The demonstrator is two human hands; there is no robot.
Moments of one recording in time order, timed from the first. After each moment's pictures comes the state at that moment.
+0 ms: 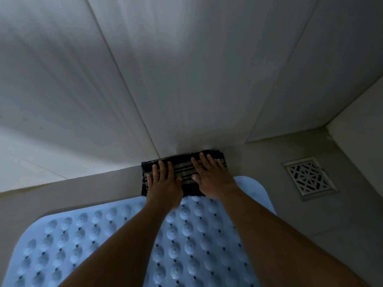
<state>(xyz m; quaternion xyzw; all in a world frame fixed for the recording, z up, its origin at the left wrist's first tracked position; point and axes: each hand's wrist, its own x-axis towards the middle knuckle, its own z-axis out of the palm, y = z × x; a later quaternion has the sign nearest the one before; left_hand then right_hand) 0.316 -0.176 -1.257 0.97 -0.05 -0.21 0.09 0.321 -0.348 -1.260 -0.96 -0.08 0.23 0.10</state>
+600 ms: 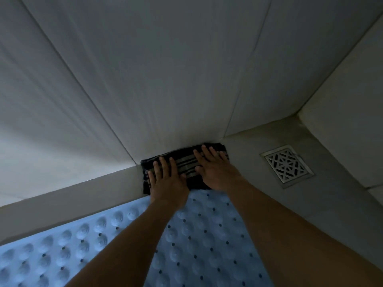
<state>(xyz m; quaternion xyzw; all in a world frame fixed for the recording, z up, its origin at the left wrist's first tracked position) 0.318 -0.238 -1.269 0.97 -0.10 -0.20 0.10 0.317 -0.408 -1.268 -0.97 -0.01 0.21 0.10</state>
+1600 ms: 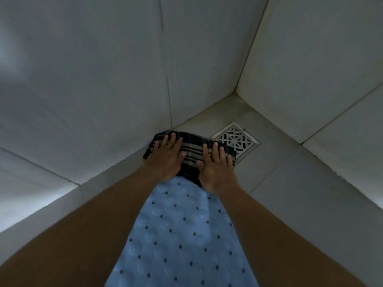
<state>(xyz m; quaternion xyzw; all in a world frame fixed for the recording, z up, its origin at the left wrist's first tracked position) 0.360 -0.348 -1.264 0.88 -0.42 -0.24 0.05 0.227 -0.463 -1.266 -0.93 0.29 0.16 0.18</state>
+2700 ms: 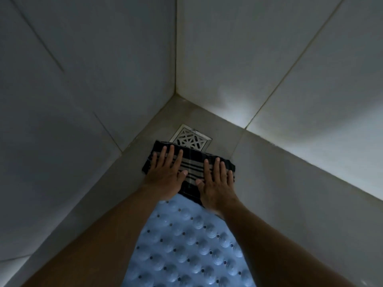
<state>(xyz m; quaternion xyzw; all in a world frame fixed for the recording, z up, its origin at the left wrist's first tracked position) 0.310 -0.426 -1.268 0.78 -0.58 -0.22 -0.03 0.136 -0.489 -1.254 -0.86 0.43 0.21 0.18</state>
